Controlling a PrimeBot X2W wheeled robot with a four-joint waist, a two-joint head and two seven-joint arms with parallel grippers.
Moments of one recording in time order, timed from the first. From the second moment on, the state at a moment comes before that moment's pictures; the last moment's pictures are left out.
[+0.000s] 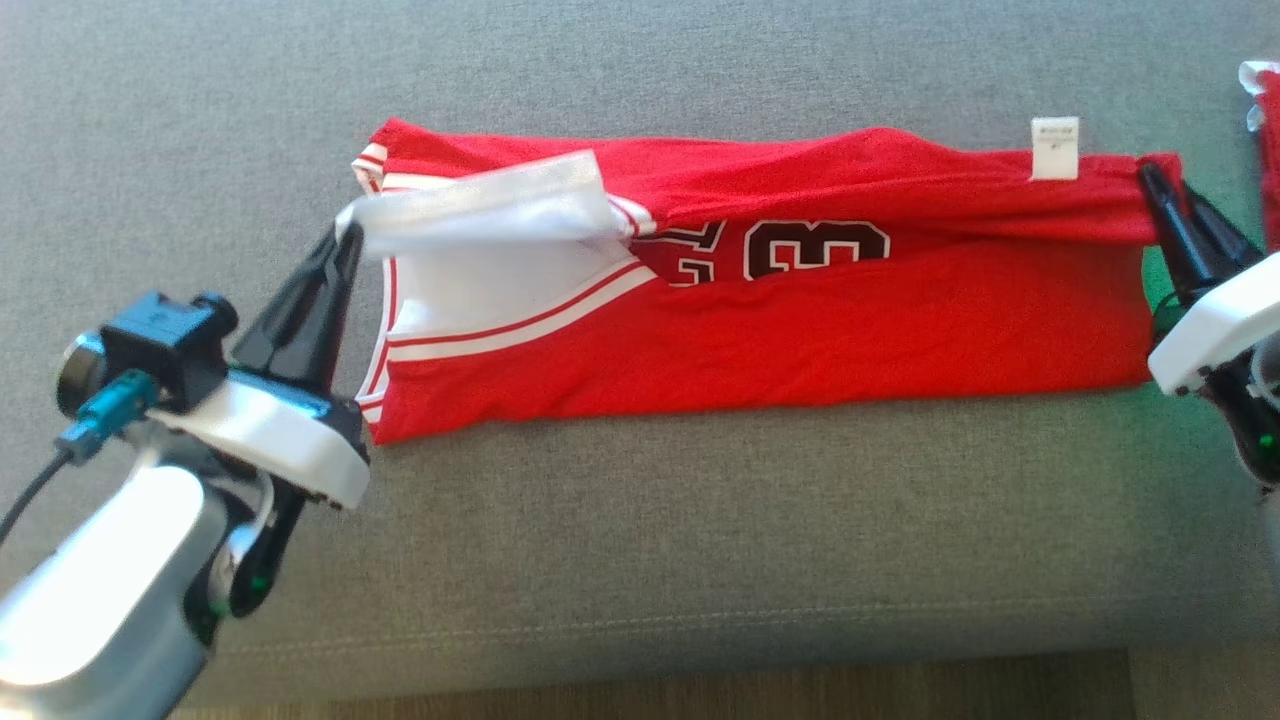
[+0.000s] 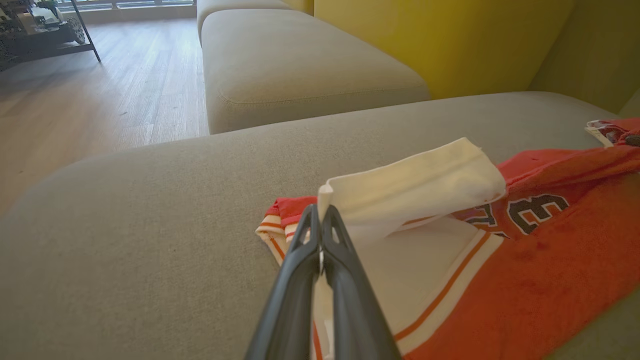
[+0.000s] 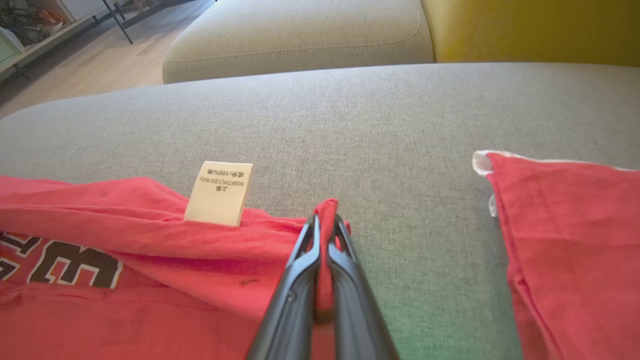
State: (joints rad) left arm -0.47 0.63 -0.73 0.03 -0.71 0.17 -0.25; right arm -0.49 -0.40 0.03 0.41 0.48 0.13 0.06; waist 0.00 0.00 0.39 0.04
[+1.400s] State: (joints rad) left arm -0.03 0.28 -0.60 -0.03 -0.33 0.39 -0.25; right arm -0.44 -0.11 -0.44 0.64 0.16 0.13 0.25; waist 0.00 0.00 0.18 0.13
